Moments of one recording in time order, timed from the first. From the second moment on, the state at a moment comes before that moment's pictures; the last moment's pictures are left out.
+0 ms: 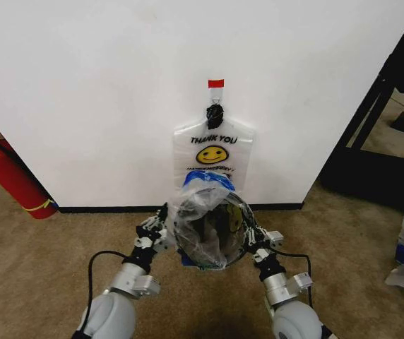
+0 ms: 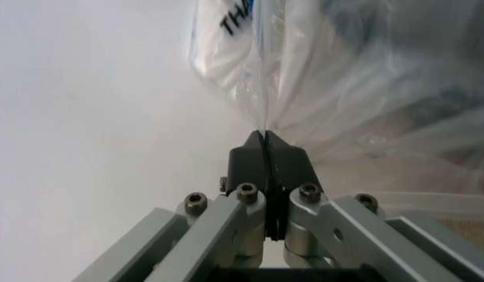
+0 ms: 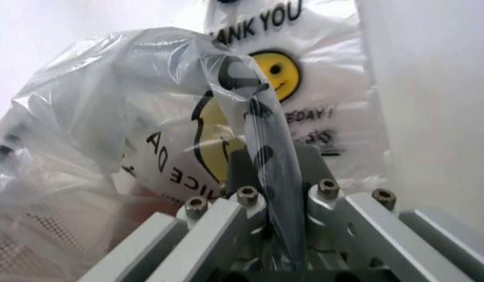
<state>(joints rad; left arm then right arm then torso) 1.46 -1.23 -0.19 -2.08 0.83 0.02 -0.08 -1.34 1.09 -0.02 1.97 0.54 0.31 0.47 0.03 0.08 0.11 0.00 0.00</state>
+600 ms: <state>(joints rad) 1.45 -1.17 -0.33 -2.06 0.71 0.04 -0.09 -1.35 1.02 0.06 1.92 0.67 0.40 0.09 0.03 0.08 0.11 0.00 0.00</state>
